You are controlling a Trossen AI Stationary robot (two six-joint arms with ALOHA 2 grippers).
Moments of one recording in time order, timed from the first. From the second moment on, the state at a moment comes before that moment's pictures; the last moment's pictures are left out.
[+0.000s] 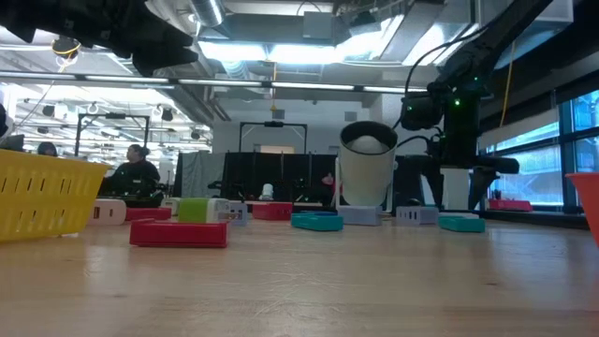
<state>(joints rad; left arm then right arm) 0.03 0.55 0.37 0.03 -0.19 -0.07 -0.70 1.57 0.84 -0.69 0.14 0.92</state>
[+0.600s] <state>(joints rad) 0.03 0.55 0.37 0.02 -0.16 -0.07 -0.72 1.57 0.84 -0.70 0.15 0.91</state>
